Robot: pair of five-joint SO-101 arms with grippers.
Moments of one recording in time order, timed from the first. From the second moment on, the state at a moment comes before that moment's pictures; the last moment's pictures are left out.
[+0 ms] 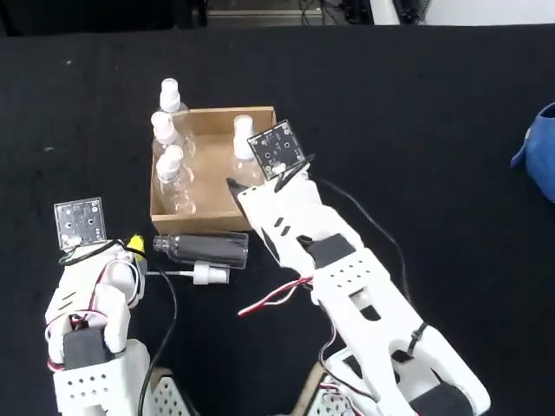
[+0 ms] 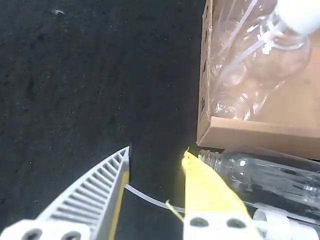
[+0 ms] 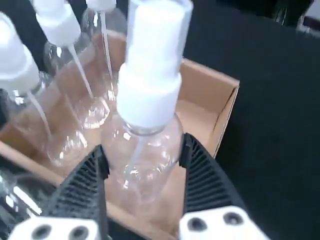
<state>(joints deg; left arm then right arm) -16.2 -101.3 87.0 58.9 -3.7 -26.5 -33.6 61.6 11.6 4.0</state>
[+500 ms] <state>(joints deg) -16.2 -101.3 87.0 58.9 -3.7 -21.2 -33.6 65.2 -6.2 4.0</state>
